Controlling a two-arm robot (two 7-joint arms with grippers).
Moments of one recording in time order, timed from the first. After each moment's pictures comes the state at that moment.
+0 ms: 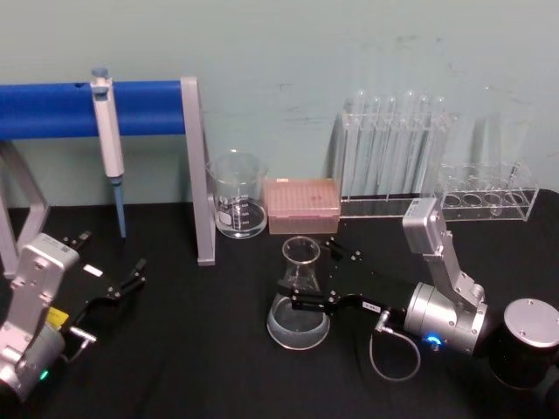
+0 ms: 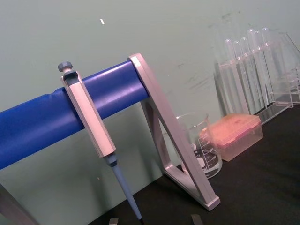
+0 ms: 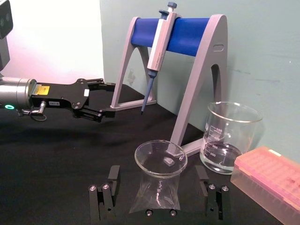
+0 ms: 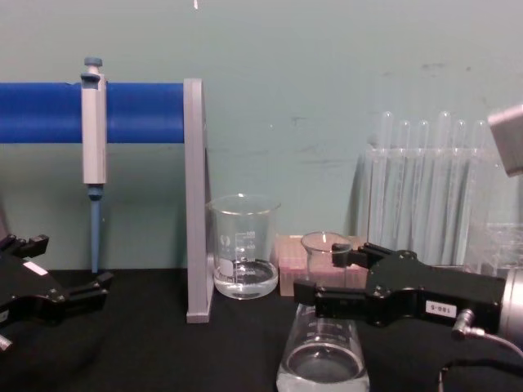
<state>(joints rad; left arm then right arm) -0.20 0.60 0.45 -1.41 -0.25 -0.12 0.03 0.48 0.35 -0.53 -1.10 0.43 -0.19 0.74</state>
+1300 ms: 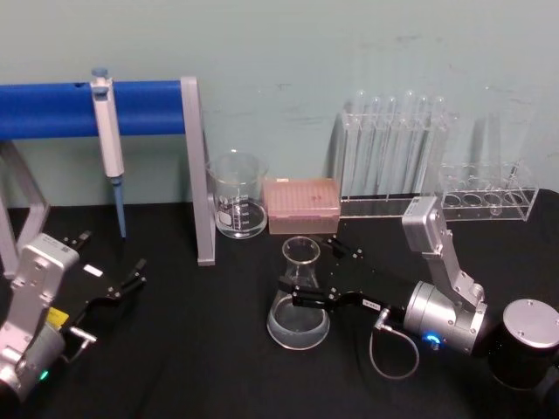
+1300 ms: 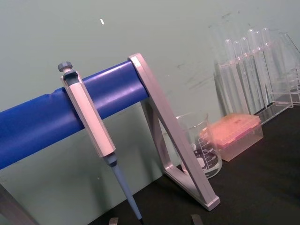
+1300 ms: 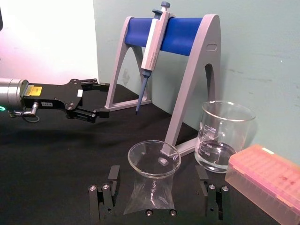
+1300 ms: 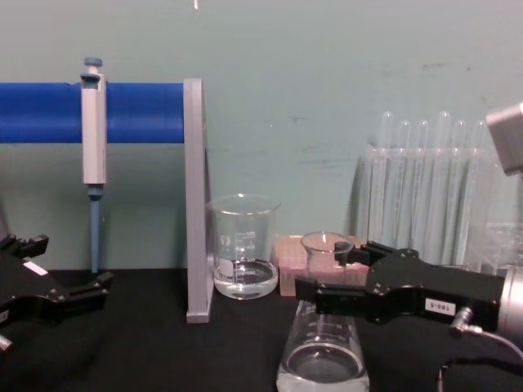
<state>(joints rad) -0.20 0.60 0.45 -1.41 -0.25 -0.12 0.03 0.47 0.35 -0.52 -1.10 0.42 -0.18 0.71</state>
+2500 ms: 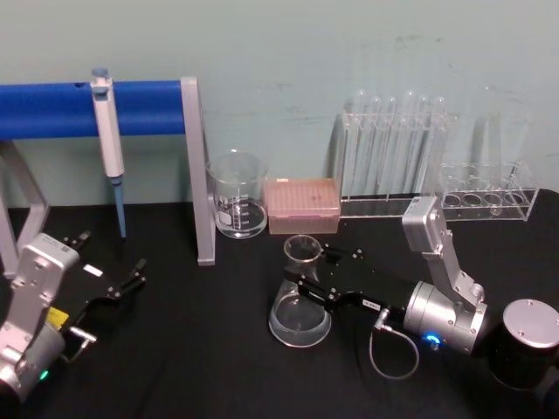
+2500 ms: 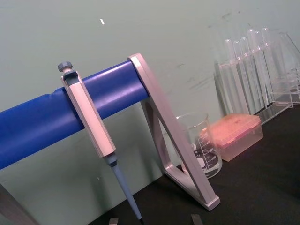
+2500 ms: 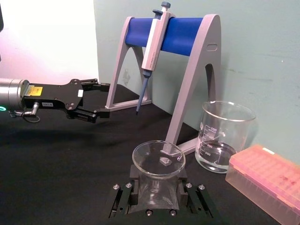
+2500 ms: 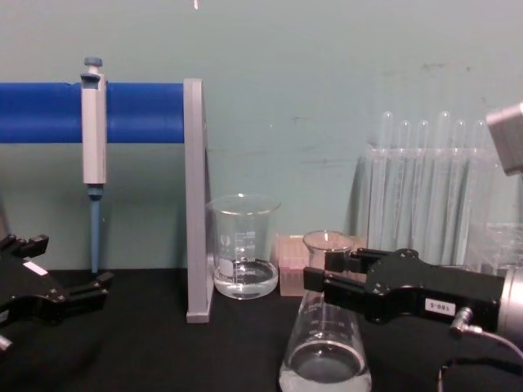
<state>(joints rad) -0.20 0.60 0.45 -1.41 -0.25 -0.12 0.03 0.47 0.35 -0.52 -1.10 0.43 -0.18 0.71</state>
